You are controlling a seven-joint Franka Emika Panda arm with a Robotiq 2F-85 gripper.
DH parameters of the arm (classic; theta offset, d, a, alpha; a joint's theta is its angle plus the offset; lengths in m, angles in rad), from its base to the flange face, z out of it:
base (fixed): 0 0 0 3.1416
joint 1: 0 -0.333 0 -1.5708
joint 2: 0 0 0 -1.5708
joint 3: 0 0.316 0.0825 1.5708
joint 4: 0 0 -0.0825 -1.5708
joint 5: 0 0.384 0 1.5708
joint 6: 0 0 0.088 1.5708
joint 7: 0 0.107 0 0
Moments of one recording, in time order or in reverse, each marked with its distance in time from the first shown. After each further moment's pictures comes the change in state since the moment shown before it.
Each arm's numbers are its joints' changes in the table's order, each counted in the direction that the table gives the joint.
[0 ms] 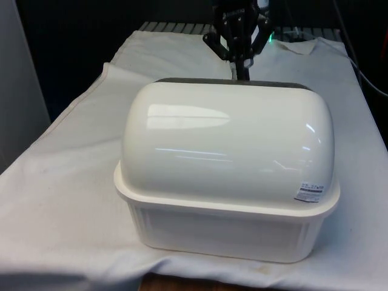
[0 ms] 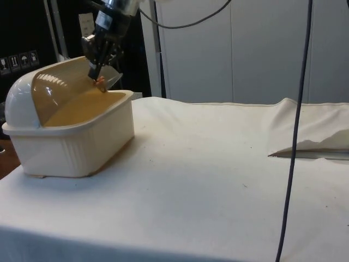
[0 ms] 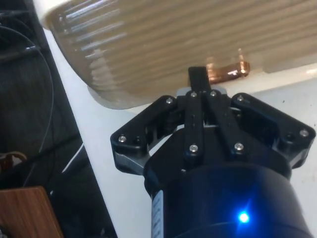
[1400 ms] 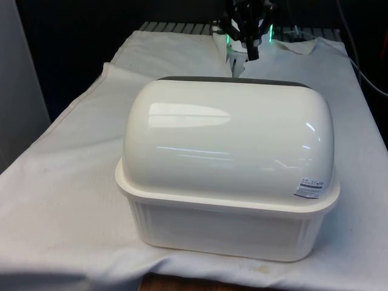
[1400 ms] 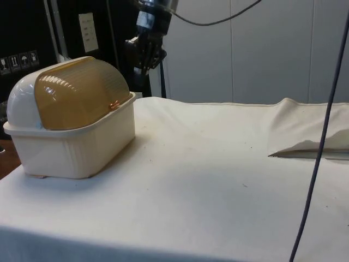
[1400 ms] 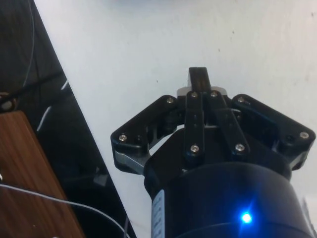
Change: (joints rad) arm -0.003 0.277 -0.008 -0.335 -0.015 -0.116 0.026
